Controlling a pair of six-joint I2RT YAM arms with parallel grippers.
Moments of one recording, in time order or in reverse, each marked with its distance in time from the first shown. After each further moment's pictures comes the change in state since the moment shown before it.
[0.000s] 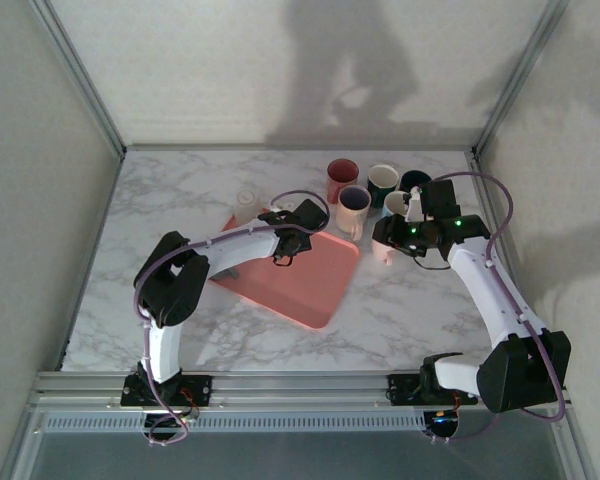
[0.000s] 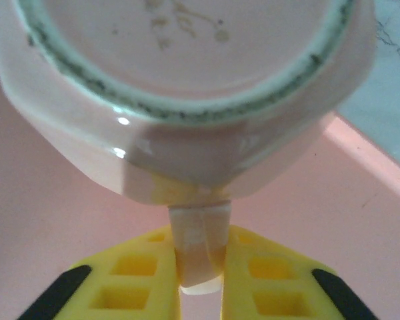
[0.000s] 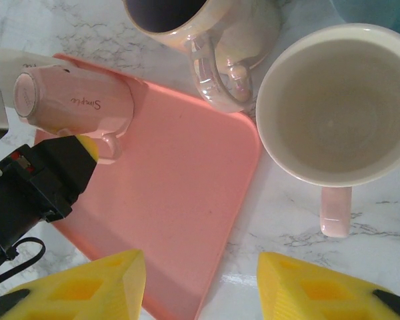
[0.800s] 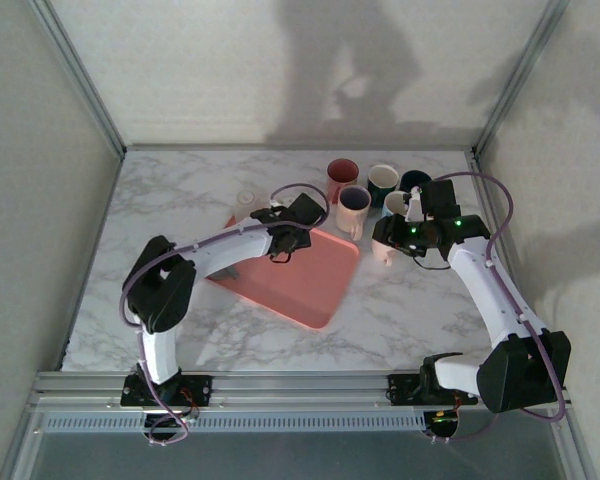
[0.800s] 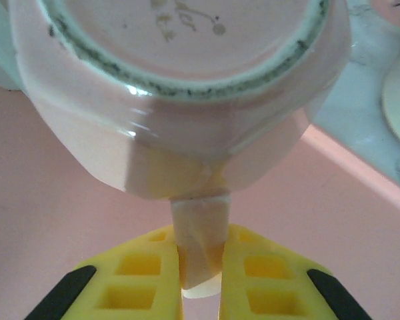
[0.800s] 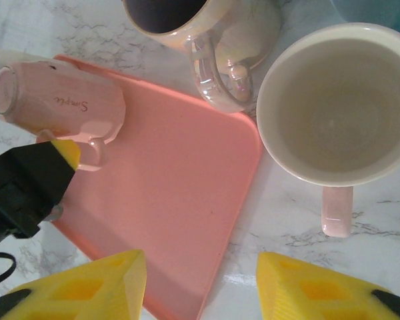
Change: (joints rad) left arm -0.001 -0.087 0.000 -0.008 0.043 0.064; right arm 0.000 0.000 0.000 0.003 -0.003 0.009
